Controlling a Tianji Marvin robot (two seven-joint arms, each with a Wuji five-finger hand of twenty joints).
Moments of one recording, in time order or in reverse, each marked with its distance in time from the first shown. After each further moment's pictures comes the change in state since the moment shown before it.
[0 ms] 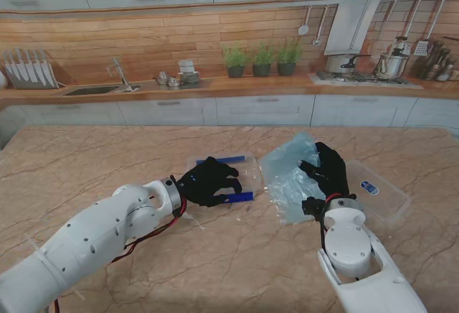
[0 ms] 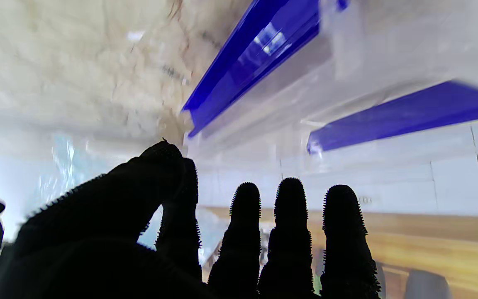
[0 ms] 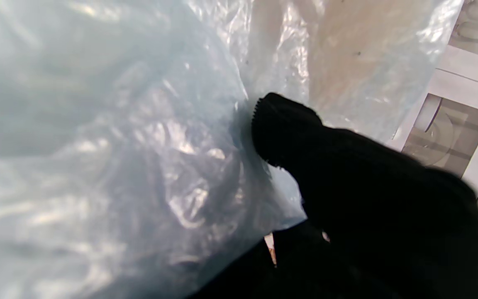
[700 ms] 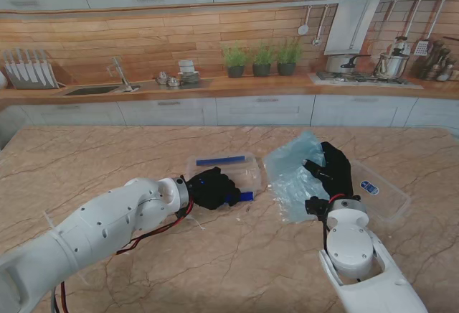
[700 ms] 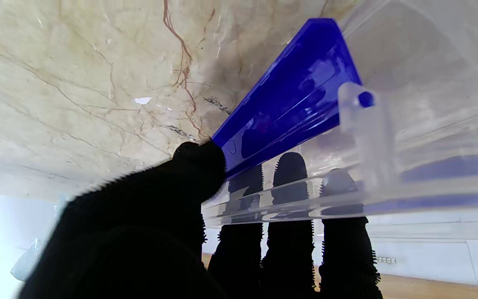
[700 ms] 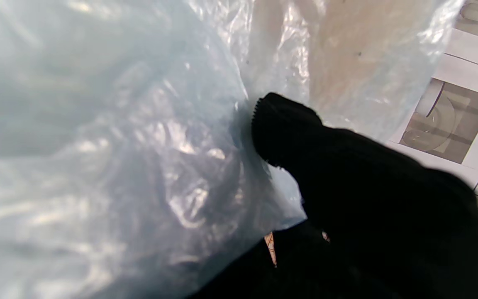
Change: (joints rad) left arm -0.157 -0.037 0.217 0.141 -0.129 -0.003 -0.088; right arm -0.012 -0.006 0.017 -0.010 0.002 -0.001 -0.032; left_hand 0.211 -0.099 0.114 -0.088 0.114 0.052 0.314 0.050 0.254 0.012 0.103 0.137 0.186 0.021 0.152 0.102 0.128 0.000 0.151 0.048; right_hand 0.000 0.000 0.000 0.000 0.000 0.000 -0.001 0.003 0.000 0.000 0.000 0.000 0.000 0.000 -0.002 -0.001 0.000 0.000 0.000 -0.007
